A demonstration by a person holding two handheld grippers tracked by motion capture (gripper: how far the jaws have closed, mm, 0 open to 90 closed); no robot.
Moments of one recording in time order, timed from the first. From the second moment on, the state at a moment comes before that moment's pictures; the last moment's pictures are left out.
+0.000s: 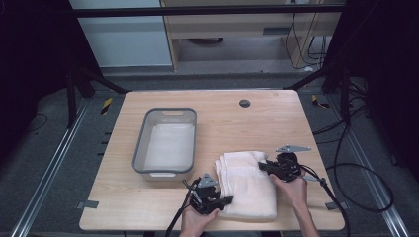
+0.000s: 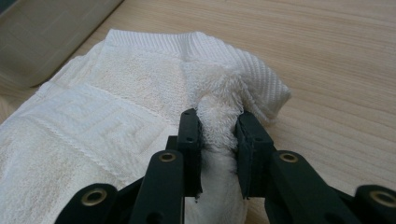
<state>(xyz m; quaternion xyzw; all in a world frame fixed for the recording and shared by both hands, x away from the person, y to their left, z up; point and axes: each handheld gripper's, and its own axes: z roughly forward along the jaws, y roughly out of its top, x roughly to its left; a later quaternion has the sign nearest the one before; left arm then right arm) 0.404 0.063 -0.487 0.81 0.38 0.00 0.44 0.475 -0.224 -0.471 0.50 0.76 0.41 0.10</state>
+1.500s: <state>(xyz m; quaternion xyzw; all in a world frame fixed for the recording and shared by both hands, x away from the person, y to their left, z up) 0.396 0.082 -0.423 0.80 0.35 0.07 0.48 0.458 -0.219 -0.406 0.45 0.73 0.49 0.16</state>
